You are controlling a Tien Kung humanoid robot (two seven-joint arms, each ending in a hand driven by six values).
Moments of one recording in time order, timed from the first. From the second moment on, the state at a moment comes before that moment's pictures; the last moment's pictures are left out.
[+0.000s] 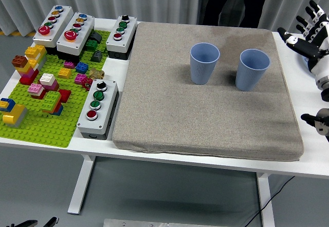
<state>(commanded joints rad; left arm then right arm) -0.18 0.10 -0.72 -0.18 0.57 -0.04 0.23 0.58 -0.34 1.09 1.29 -0.76 -0.44 0.16</state>
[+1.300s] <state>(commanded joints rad) -0.20 0.10 -0.73 -0.18 0.58 -0.04 0.24 0.74 -0.25 1.21 1.02 -0.64 -0.39 0.06</state>
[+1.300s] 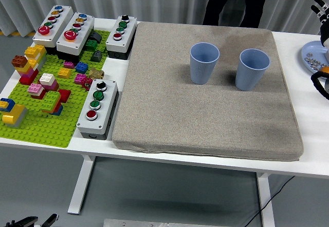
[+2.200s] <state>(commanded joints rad) -0.19 0.10 -0.71 -0.18 0.57 -0.04 0.24 0.73 -0.23 1.21 1.03 -0.59 -0.50 0.17</state>
